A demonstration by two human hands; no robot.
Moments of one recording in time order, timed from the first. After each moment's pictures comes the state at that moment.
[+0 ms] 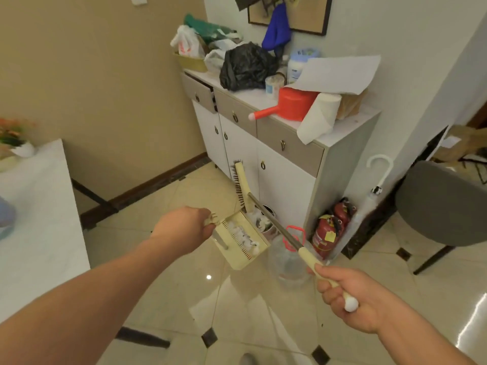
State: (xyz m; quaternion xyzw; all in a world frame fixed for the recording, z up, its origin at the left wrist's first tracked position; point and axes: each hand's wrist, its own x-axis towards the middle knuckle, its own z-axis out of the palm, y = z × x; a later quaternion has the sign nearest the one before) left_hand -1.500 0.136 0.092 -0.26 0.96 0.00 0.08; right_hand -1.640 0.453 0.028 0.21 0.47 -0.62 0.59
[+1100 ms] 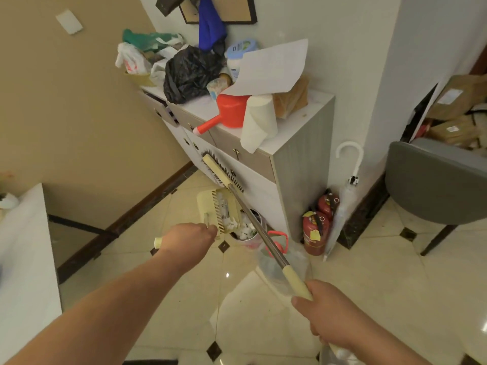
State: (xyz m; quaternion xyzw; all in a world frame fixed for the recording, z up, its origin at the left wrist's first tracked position) left_hand -1.697 0.218 0.056 -0.08 0.94 -0.24 0.20; right_hand -1.761 0.527 0.015 -0.17 0.80 -0.34 0.46
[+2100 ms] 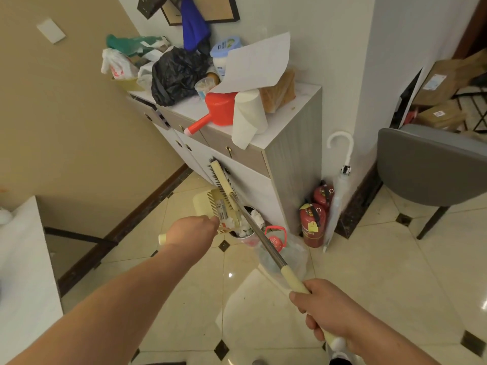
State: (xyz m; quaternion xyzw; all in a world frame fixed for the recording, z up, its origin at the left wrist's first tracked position) left_hand -1.714 0.230 0.056 -0.11 0.95 -0.22 0.18; right_hand -1.740 0.535 -0.002 -0.05 0.71 -0.48 0.52
